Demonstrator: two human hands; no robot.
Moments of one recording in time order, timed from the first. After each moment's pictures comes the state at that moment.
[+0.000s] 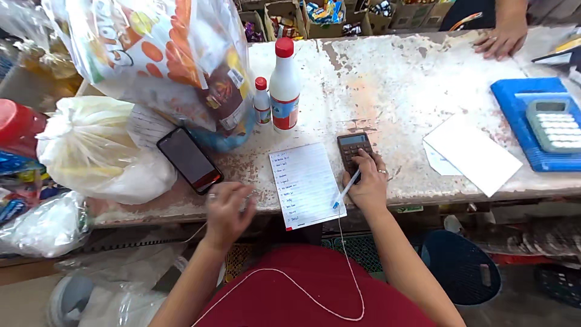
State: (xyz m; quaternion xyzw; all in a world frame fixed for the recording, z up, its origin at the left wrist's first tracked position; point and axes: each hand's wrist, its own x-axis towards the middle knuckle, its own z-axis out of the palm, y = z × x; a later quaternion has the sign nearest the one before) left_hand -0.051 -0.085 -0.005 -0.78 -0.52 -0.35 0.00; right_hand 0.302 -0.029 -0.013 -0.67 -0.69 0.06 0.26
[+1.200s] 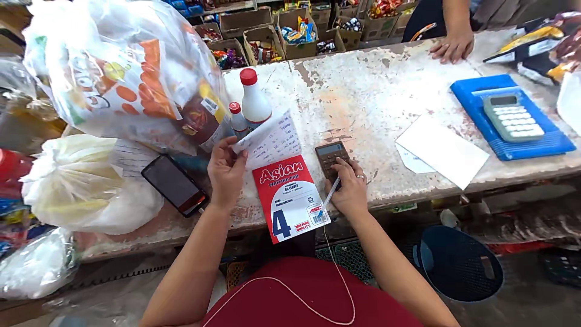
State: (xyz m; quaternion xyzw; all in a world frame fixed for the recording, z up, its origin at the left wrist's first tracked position) left_hand 0.006 0.018 0.043 -0.63 -0.45 -0.57 -0.28; right_hand 0.304 -0.028 -0.014 -0.67 -0.68 0.07 0.29
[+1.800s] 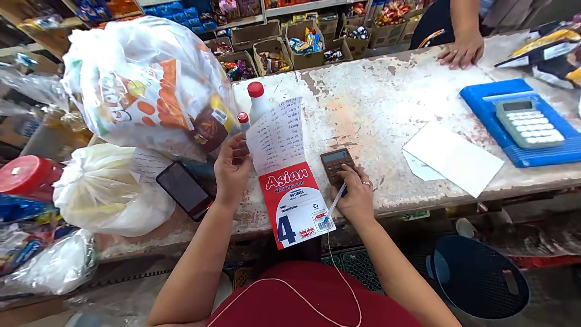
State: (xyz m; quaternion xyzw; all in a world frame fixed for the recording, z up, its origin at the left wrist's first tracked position) left_hand 0.004 0.031 0.059 -0.66 -0.46 -0.55 -0.24; right_hand 0.305 -0.026 -0.015 -0.67 -0.68 0.07 0.30
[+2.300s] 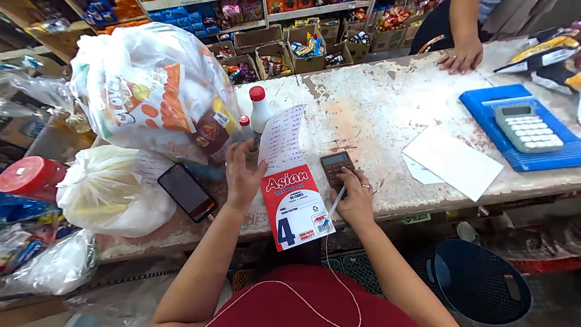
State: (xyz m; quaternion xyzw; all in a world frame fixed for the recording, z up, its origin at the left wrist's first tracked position) left_hand 0.019 0.031 0.051 -0.70 -0.54 -0.46 -0.12; right_hand 0.307 -0.026 -0.017 -0.66 -0.68 0.07 0.31
